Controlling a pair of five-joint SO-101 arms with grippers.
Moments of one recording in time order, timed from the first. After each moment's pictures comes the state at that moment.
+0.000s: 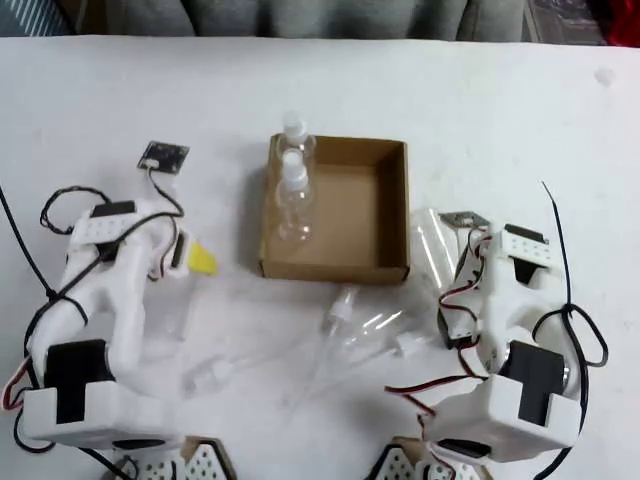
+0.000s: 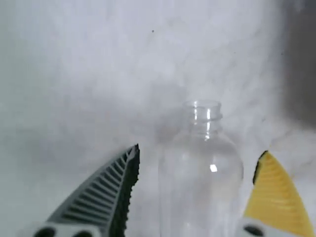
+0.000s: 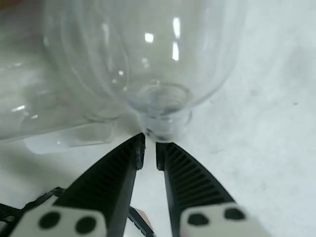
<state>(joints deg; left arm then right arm) -13.8 0.5 35.7 52.3 -15.9 14.3 1.5 37.5 73.1 31.8</state>
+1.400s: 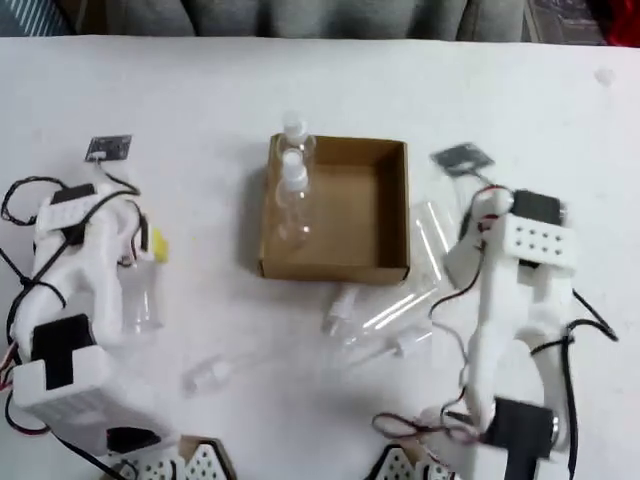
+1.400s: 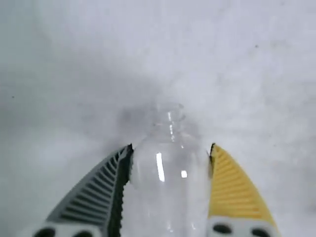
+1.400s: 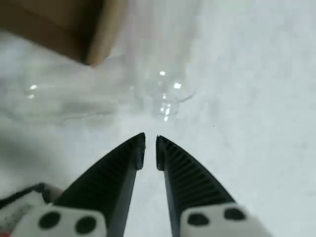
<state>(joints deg) -22.6 9.2 23.9 58.9 -8.5 7.8 -15.3 23.6 83.8 39.5</state>
